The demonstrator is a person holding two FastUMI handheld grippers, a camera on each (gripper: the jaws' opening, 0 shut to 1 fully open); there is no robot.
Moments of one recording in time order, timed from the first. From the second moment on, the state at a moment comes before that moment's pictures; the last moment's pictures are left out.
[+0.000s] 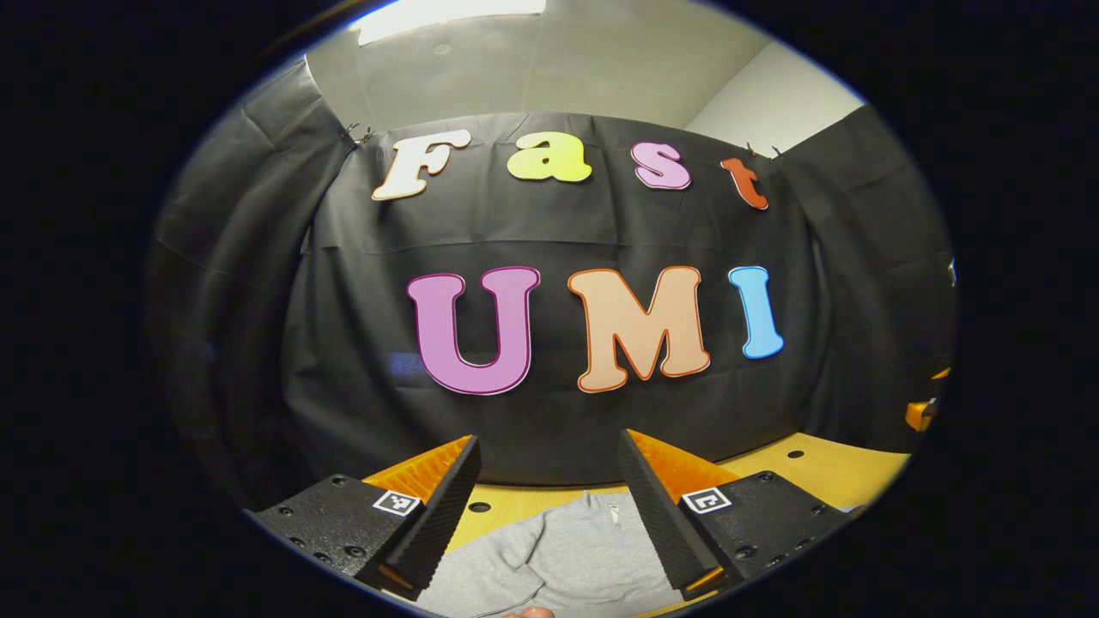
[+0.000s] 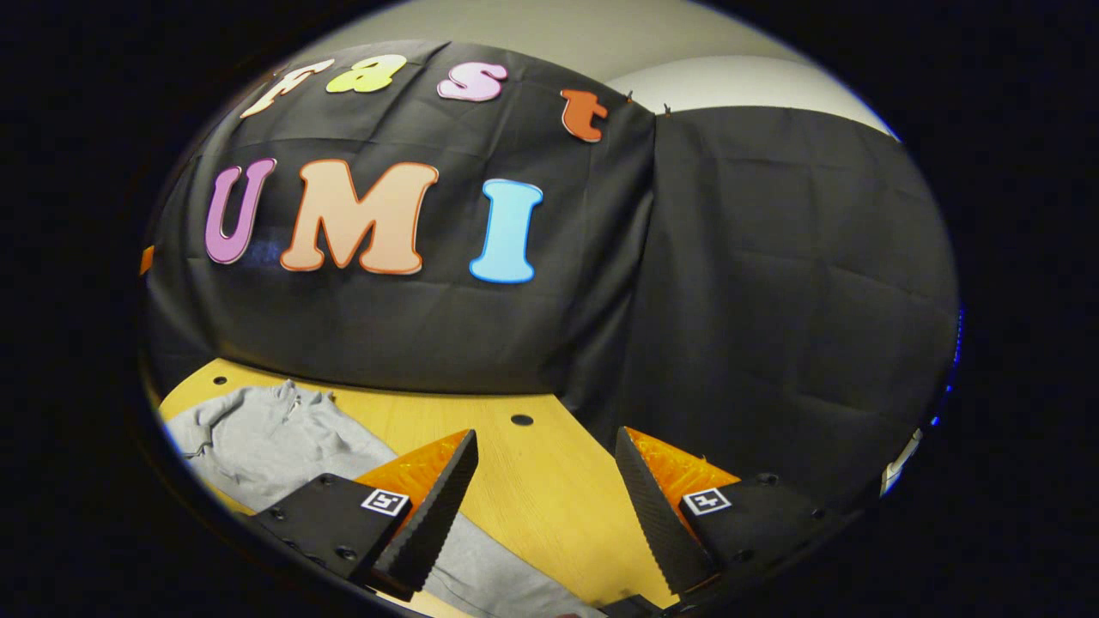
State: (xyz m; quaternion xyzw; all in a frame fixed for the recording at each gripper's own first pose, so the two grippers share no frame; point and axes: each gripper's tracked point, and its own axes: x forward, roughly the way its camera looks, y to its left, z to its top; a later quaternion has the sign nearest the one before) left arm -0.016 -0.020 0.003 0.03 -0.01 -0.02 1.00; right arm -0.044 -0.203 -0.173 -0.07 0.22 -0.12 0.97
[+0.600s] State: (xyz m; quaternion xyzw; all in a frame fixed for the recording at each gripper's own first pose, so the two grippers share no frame) left arm -0.014 -0.034 -0.008 0.03 0.00 -0.03 1.00; right arm -0.143 -0.238 -0.328 -0.05 0.42 -0.13 0.90
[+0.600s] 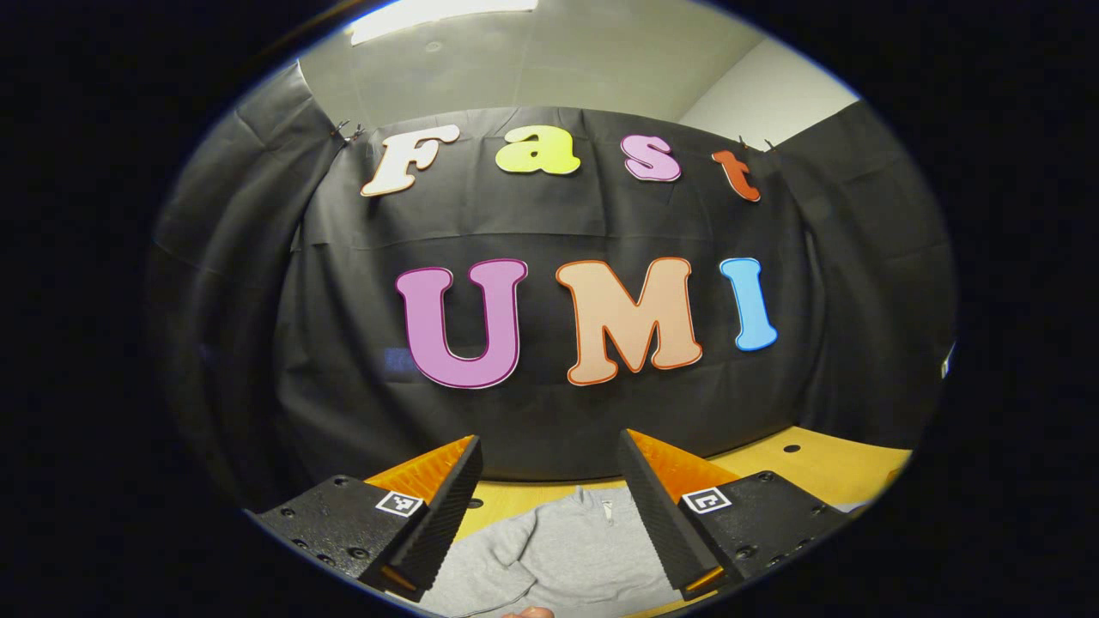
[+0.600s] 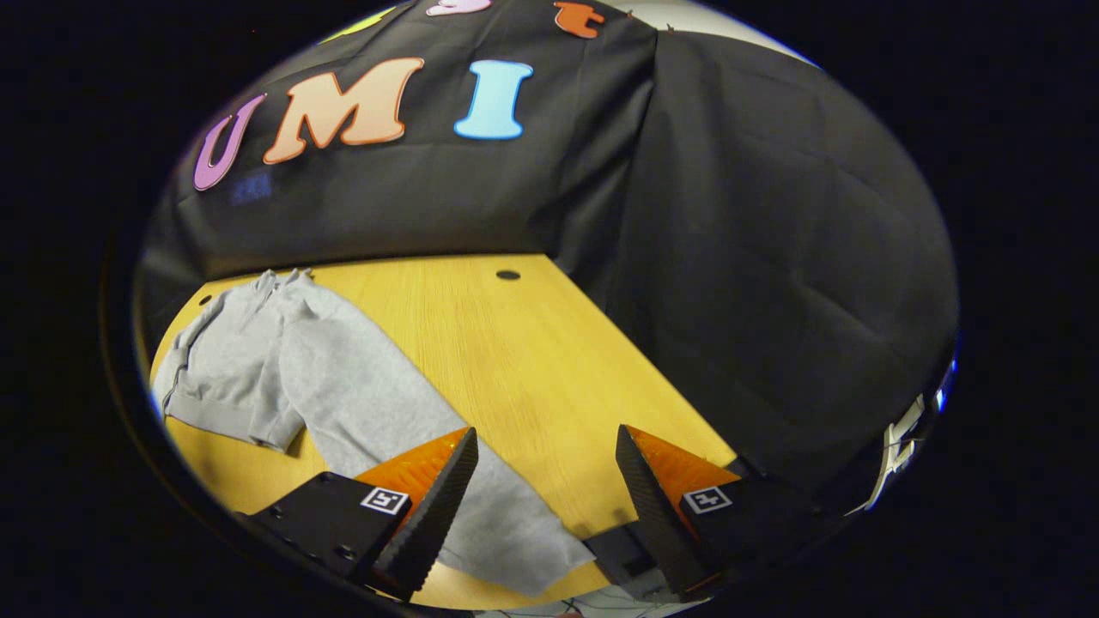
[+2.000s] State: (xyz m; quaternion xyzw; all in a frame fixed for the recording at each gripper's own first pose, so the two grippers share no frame) left arm -0.001 -0.125 -0.028 0.04 0.02 -0.02 1.00; right arm -0.198 -0.205 -0.410 0.09 0.56 -0.05 0.82
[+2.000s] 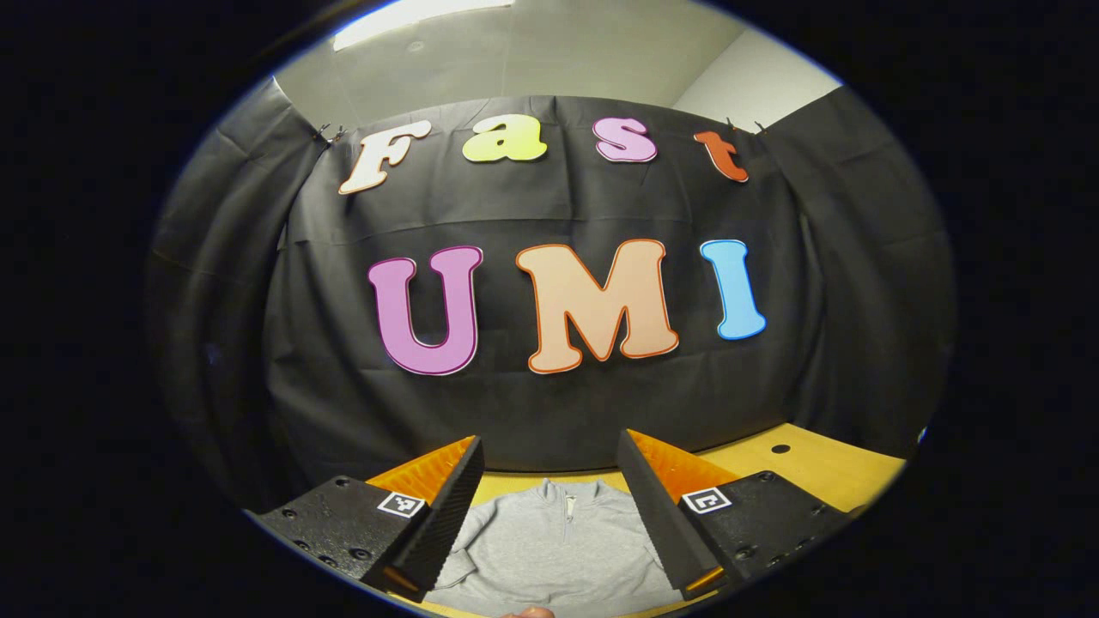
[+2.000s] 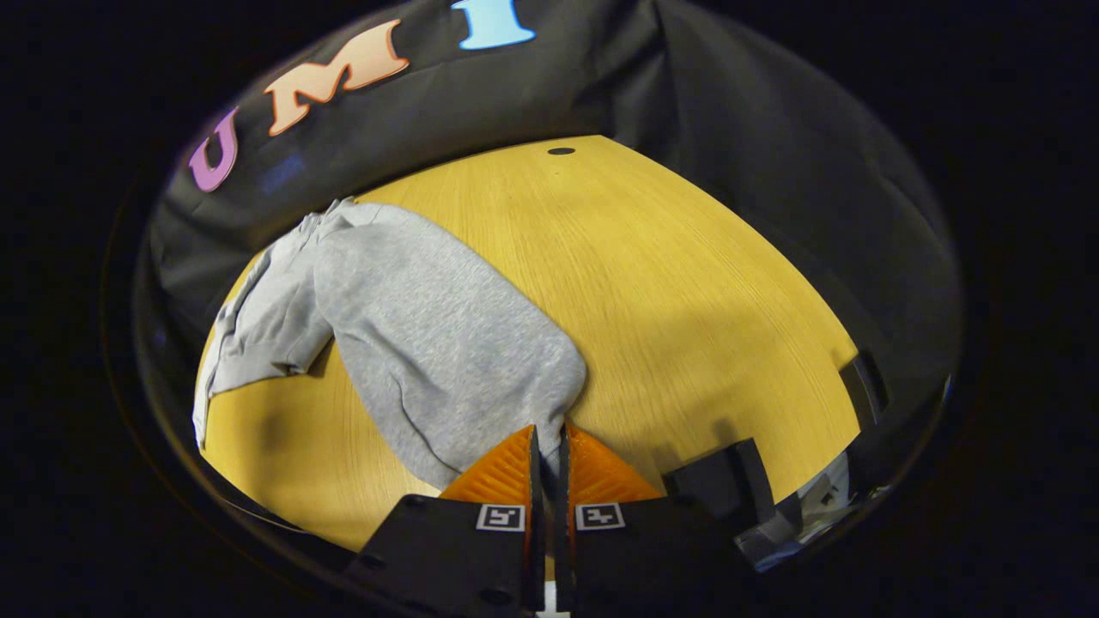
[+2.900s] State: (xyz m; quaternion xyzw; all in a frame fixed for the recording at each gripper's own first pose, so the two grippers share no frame) left arm -0.009 0.046 -0.016 0.05 0.03 0.09 0.99; right arm -0.028 -0.102 -0.332 0.13 0.44 -0.03 0.89
